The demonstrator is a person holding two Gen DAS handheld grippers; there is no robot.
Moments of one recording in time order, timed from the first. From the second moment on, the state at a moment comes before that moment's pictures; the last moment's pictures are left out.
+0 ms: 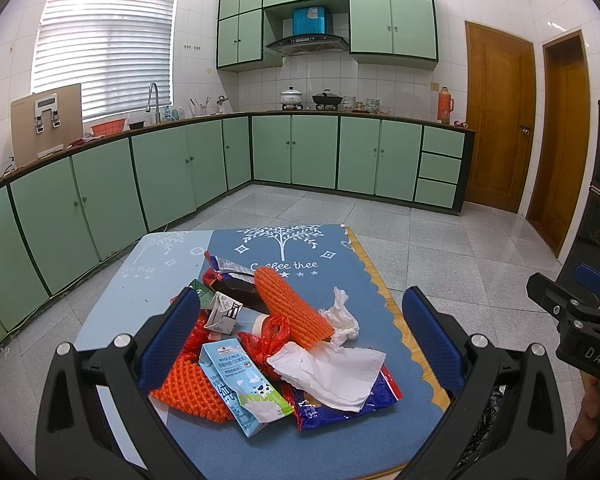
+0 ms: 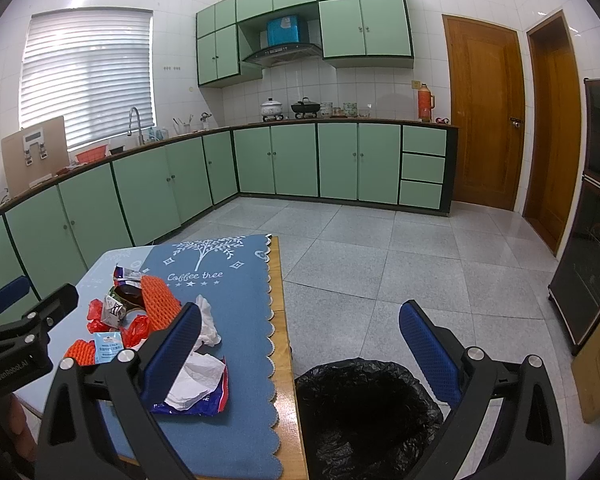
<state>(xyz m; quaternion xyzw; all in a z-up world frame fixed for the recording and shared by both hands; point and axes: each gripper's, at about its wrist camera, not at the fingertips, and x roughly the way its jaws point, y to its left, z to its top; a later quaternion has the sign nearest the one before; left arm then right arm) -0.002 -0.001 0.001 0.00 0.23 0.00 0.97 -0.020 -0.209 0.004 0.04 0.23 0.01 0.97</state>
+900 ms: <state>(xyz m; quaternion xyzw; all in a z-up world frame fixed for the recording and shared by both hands) 0.000 0.010 0.003 0.00 0.23 0.00 0.97 -0.017 -0.208 0.001 0.04 0.23 0.01 0.97</state>
